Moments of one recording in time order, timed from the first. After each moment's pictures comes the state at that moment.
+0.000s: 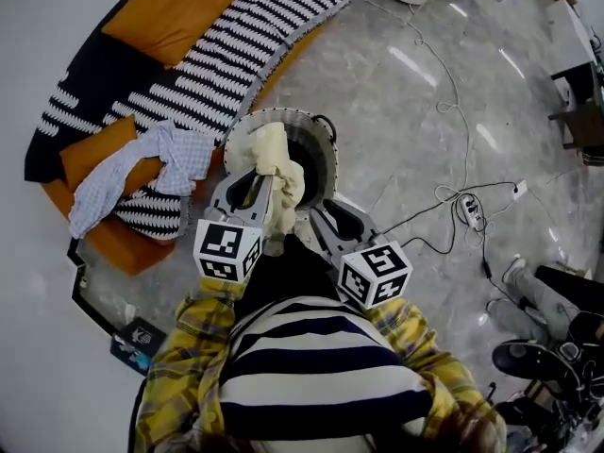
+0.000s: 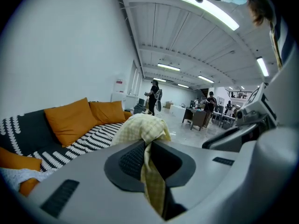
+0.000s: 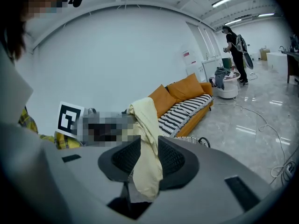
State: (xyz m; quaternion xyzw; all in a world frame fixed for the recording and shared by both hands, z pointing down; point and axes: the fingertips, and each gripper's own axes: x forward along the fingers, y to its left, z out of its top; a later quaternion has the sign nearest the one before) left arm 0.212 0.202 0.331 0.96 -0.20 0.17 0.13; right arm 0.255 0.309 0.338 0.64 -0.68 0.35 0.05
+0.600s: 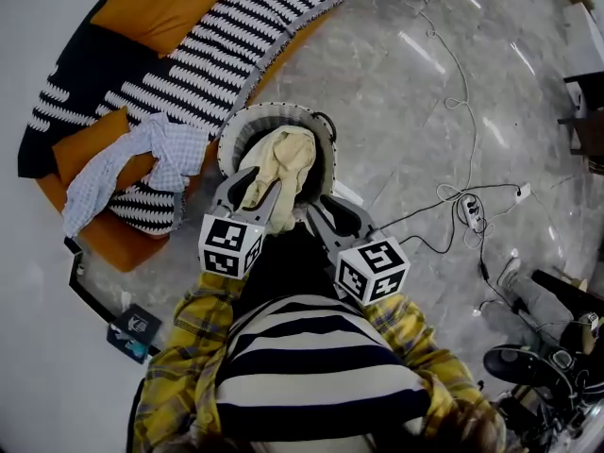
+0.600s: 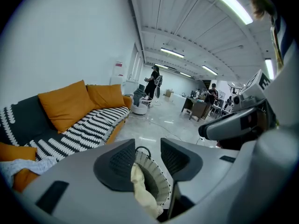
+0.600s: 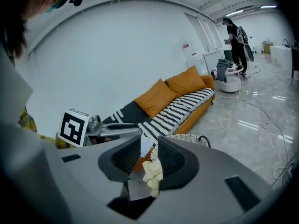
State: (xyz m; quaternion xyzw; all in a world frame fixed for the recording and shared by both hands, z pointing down) left arm 0.239 0.193 0.391 0.93 -0.18 0.26 0.17; right arm 0.286 0.278 0.362 0.62 -0.68 0.39 0.06
